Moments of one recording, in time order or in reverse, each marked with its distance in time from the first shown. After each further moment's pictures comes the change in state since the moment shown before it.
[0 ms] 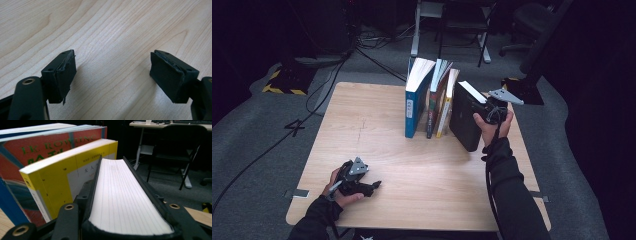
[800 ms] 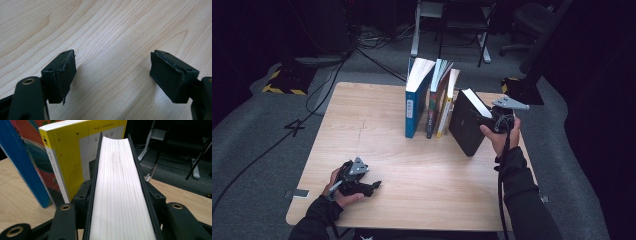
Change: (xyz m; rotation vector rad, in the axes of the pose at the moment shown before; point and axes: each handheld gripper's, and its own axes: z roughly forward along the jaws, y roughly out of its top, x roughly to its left) left arm 0.000 0.000 0.000 0.000 0.000 0.000; right arm -0.006 -0.008 -0.028 0.154 0.077 -0.075
